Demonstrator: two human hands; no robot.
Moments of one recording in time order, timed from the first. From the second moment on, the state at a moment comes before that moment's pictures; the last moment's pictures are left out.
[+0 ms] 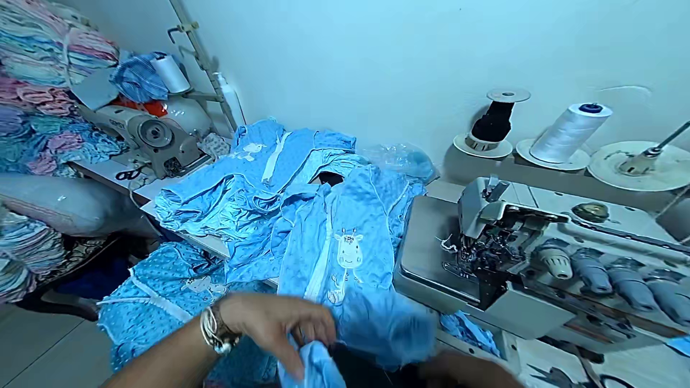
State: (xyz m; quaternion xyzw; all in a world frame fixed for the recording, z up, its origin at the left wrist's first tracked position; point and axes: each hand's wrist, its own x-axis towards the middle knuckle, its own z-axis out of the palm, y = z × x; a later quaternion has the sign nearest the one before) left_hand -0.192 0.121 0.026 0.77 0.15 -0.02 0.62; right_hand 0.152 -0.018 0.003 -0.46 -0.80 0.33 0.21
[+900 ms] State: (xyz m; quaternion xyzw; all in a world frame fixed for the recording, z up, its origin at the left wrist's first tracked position) left_hand -0.190 0.205 0.050 0.44 0.51 0.45 0.59; right_hand 0.075 0.218 0.076 -0.53 -0.46 0.38 0.60
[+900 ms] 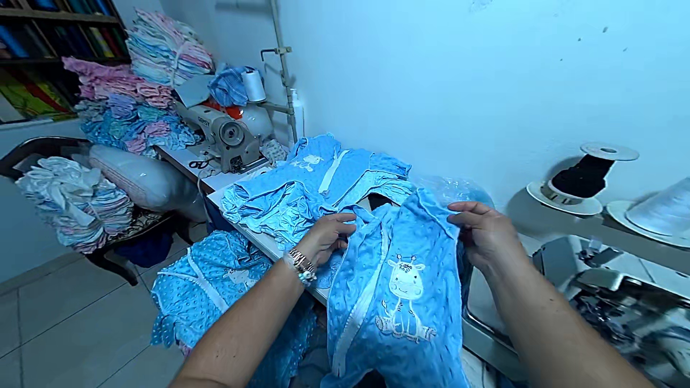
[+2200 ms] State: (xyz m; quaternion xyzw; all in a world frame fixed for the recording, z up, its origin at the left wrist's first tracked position) left_hand -0.260 0.388 0.111 0.70 0.69 -0.01 0.18; right_hand 0.051 0.420 0.113 -0.59 -0.80 0.09 -0.01
